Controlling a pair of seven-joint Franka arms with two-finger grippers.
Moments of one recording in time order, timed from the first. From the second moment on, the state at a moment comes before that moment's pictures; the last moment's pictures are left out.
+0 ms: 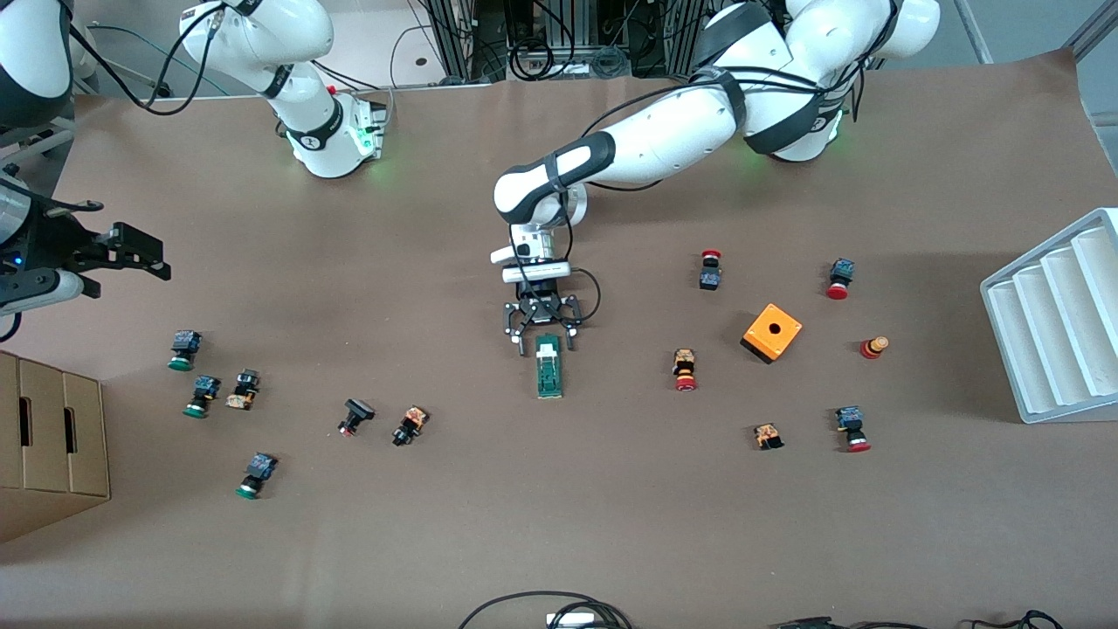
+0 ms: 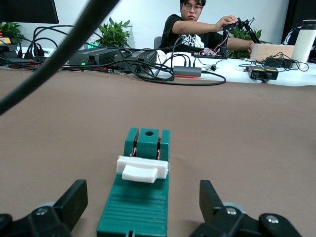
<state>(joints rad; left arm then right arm) -0.64 1.15 -0.63 -1.54 2.12 1.64 -2.46 0.07 -0.05 -0.14 -1.71 0.03 1.60 -0.26</state>
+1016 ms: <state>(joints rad) -0.64 1.19 -0.62 -1.52 2.16 1.62 -2.46 0.07 -0.02 -0.14 -1.71 0.04 1.60 -0.26</state>
